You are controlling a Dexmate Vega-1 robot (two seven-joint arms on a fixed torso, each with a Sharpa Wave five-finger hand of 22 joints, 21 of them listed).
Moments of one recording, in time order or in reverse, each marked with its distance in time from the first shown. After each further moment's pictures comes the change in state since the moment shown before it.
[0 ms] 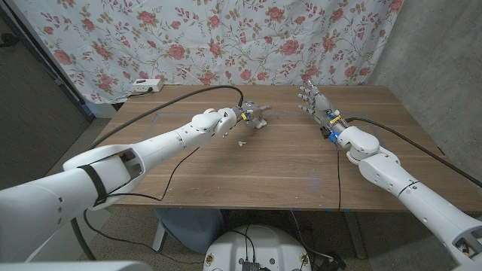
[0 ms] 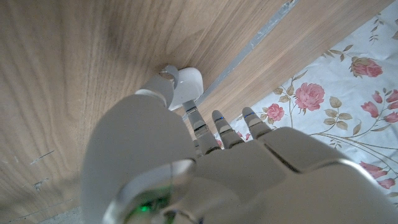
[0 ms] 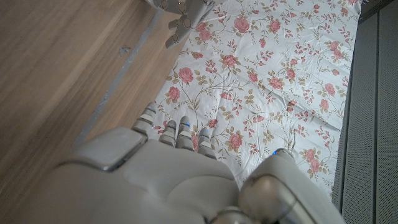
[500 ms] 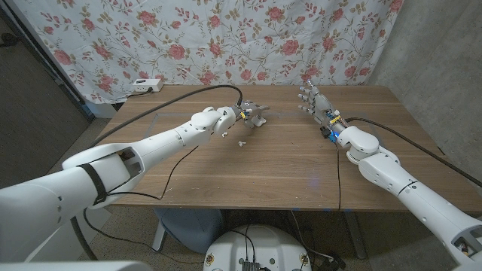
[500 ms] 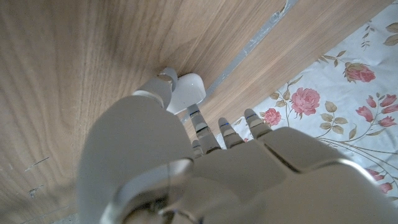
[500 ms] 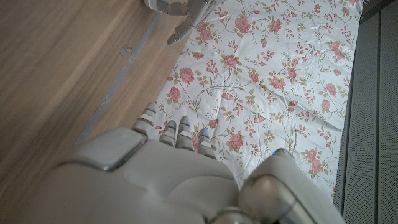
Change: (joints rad) left arm -0.011 -0.002 -0.004 0.010 0.005 0.004 -0.018; left_hand -0.021 -0.017 0.039 -0.009 0.000 -0.014 0.014 -0.007 0.000 -0.107 -0.004 -0.100 -0.036 -0.100 0.061 -0.044 -0.031 -0.027 0.020 -0.006 0.000; right arm 0.005 0.004 -0.003 0.007 0.000 -0.001 0.003; right_hand 0.000 0.000 0.000 0.000 0.000 0.000 0.000 0.000 0.000 0.000 0.000 0.000 0.000 0.000 0.000 0.000 0.000 0.000 0.000 0.000 0.000
